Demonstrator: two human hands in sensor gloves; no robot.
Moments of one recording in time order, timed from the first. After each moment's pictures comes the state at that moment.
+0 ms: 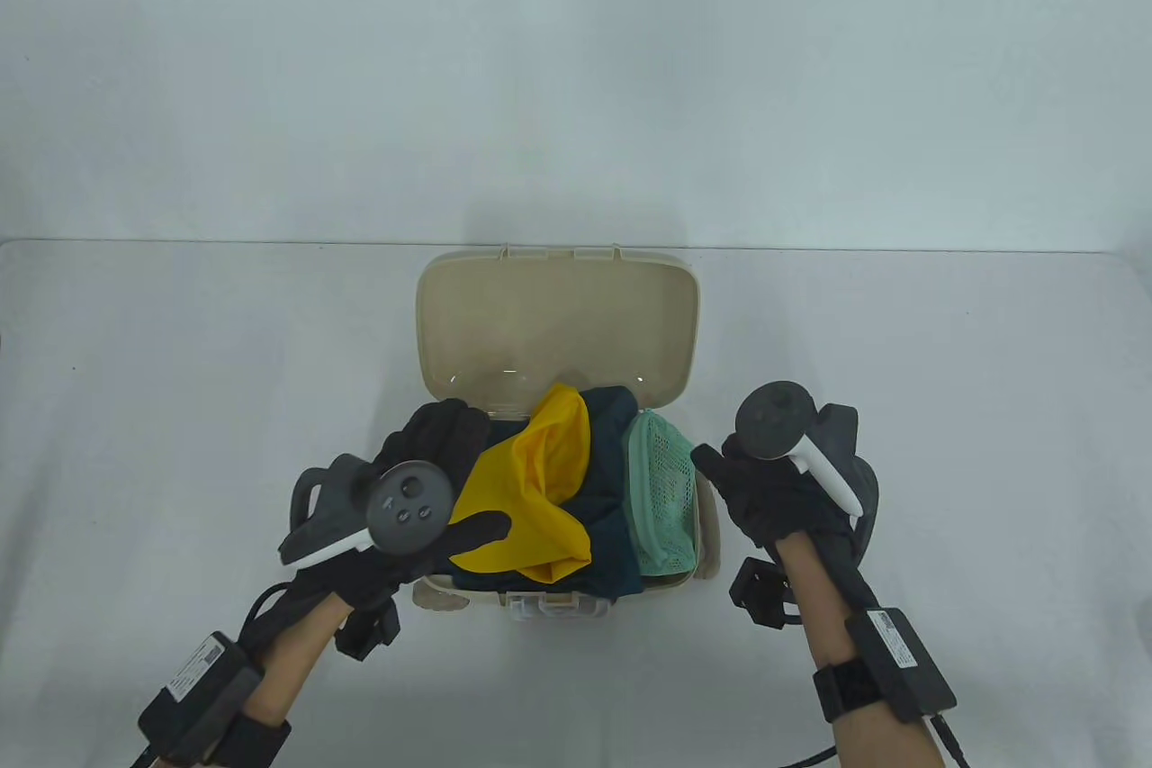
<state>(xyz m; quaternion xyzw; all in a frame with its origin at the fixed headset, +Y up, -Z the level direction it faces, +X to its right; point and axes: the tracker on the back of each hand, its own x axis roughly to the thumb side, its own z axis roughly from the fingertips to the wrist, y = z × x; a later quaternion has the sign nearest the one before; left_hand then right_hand) -0.157 -0.626 -0.321 -0.04 -0.23 0.07 0.97 0.162 -0.619 -0.364 -0.02 0.15 0.97 0.20</state>
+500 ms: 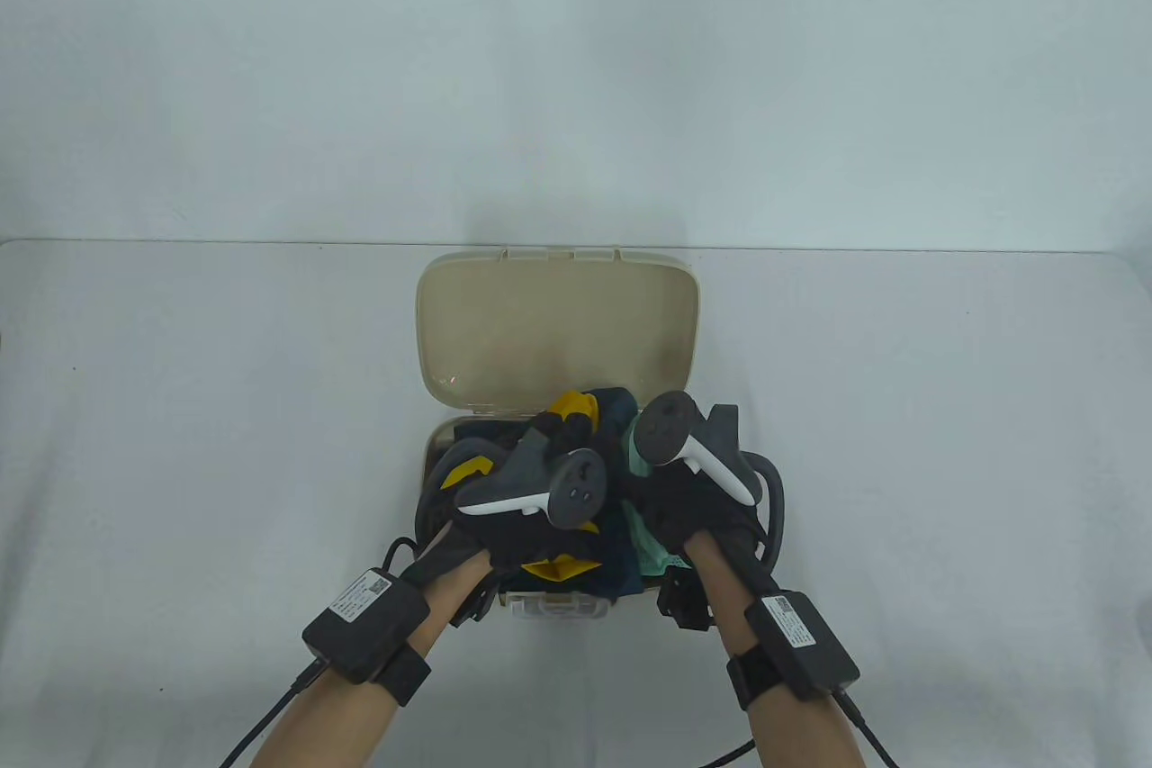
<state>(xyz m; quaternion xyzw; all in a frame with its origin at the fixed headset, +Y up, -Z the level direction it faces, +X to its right) -0.051 -0.688 -0.363 -0.16 -0.28 -0.06 0.95 0.098 -0.670 -0.378 -0.01 0.22 0.97 0.14</state>
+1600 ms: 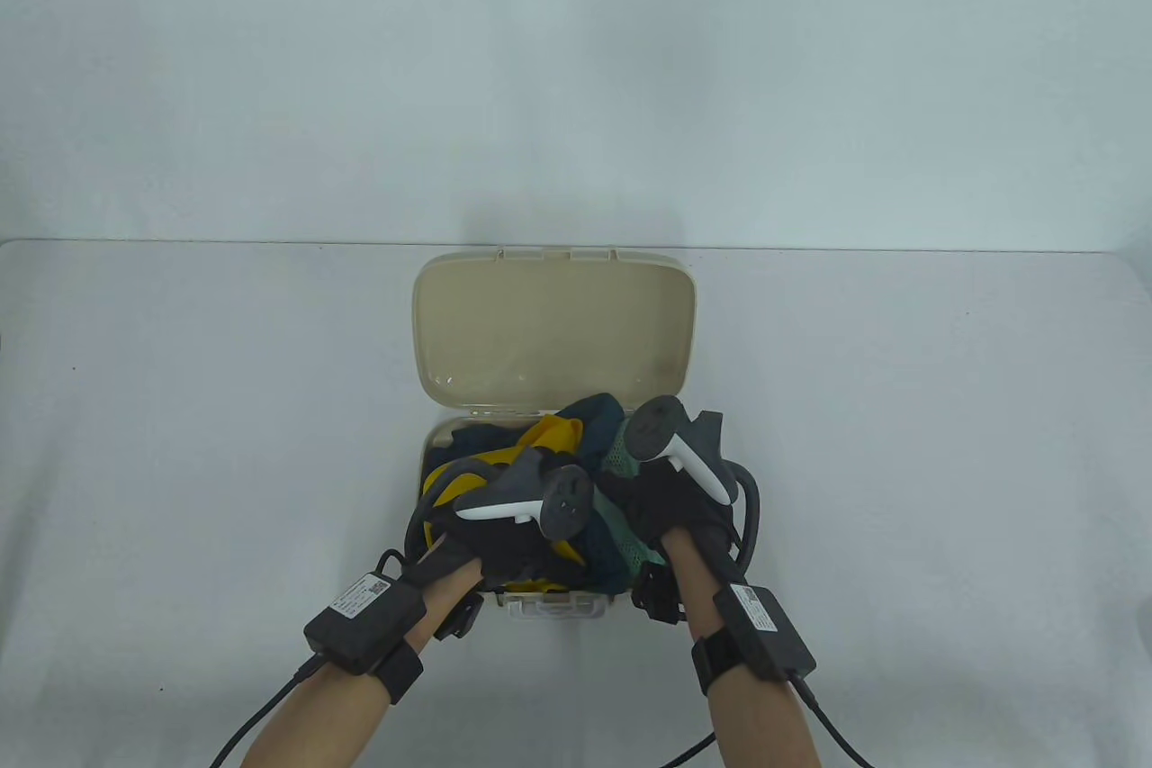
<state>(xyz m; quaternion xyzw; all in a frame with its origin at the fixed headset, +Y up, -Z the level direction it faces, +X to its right) -0.073 -0.725 -0.365 -0.24 -0.27 -0.05 0.93 0.085 -0.706 -0.393 -0.04 0.24 0.96 0.13</state>
